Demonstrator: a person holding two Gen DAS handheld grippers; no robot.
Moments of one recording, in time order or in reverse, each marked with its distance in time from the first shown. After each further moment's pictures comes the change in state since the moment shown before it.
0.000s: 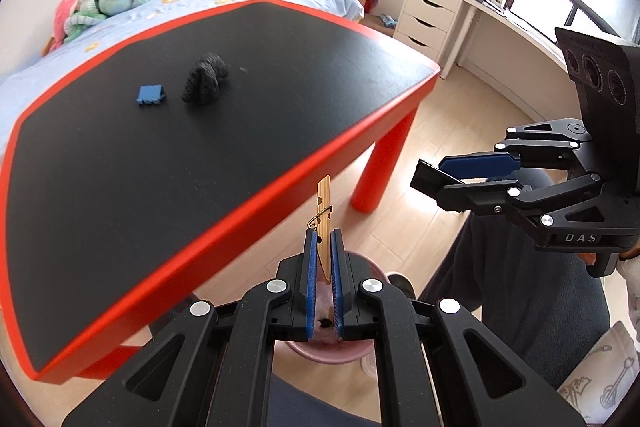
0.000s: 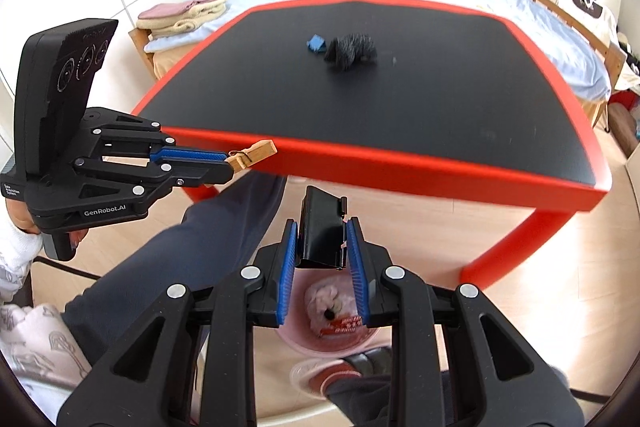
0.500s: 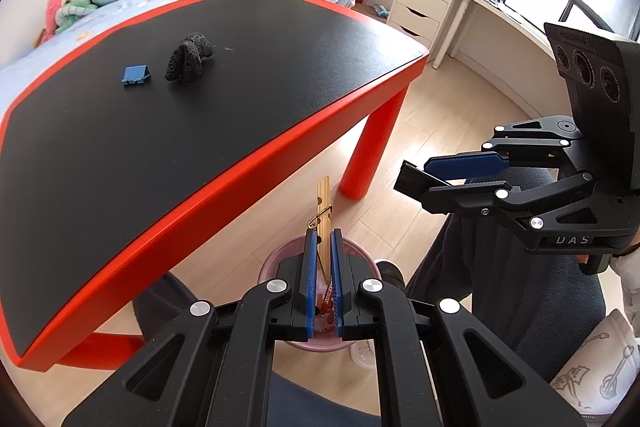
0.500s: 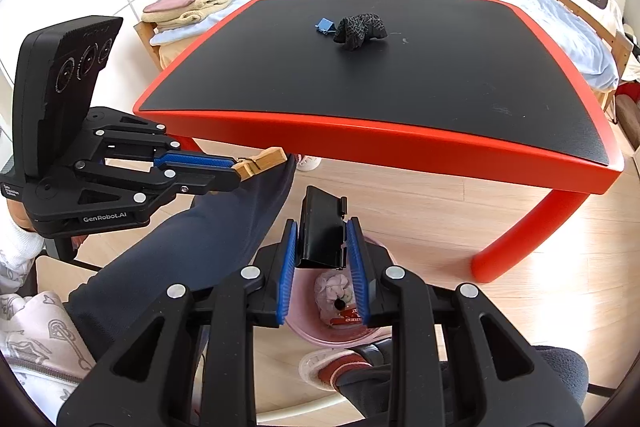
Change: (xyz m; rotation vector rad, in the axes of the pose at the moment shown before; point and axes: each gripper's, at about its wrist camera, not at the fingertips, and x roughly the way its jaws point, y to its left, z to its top) left arm 0.008 -0.008 -0.009 -0.004 0.032 -0.034; right arm 0.007 0.005 -0.012 0.005 0.022 0.033
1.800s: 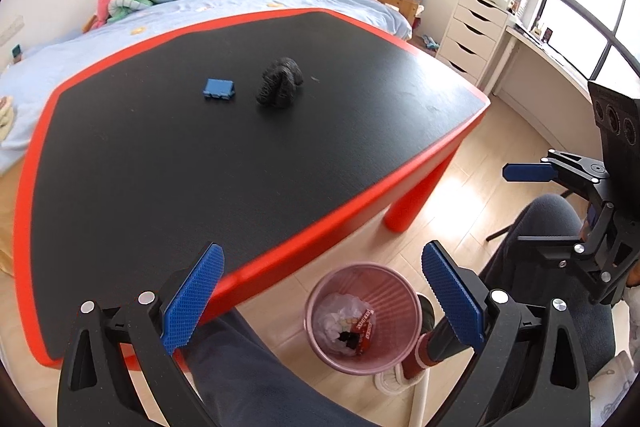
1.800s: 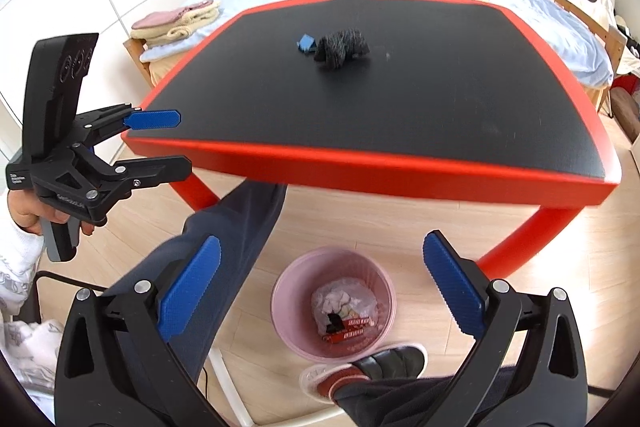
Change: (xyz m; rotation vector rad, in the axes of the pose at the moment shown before) left arm -0.021 0.056 0.016 -0.122 -0.093 0.132; right arm 0.000 -0.018 0.024 0.037 -0.031 -0.010
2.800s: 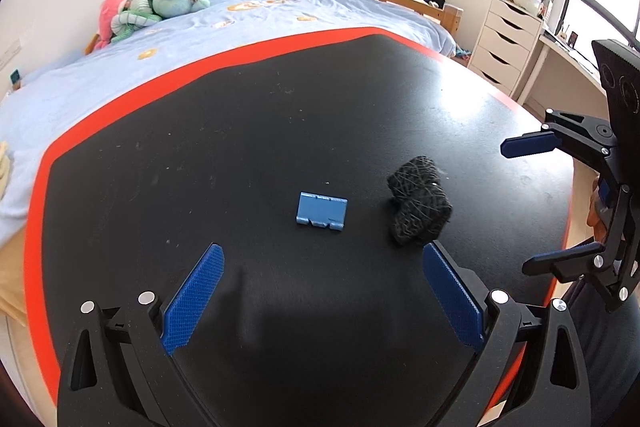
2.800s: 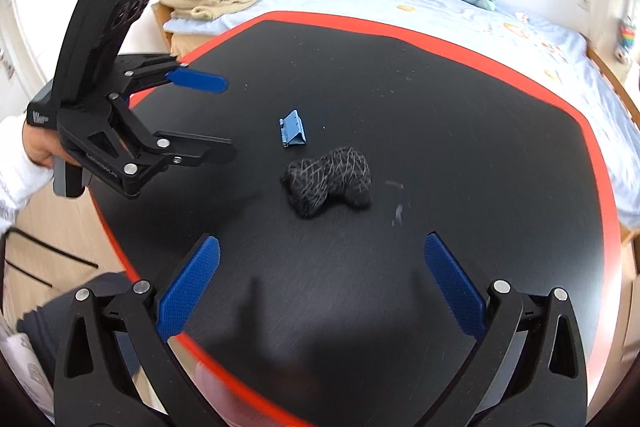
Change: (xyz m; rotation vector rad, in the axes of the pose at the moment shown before) left arm 0.079 0.090 0.106 0.043 -0.005 0.058; right arm 0.107 -0.029 0.155 -0.326 0.036 0.067
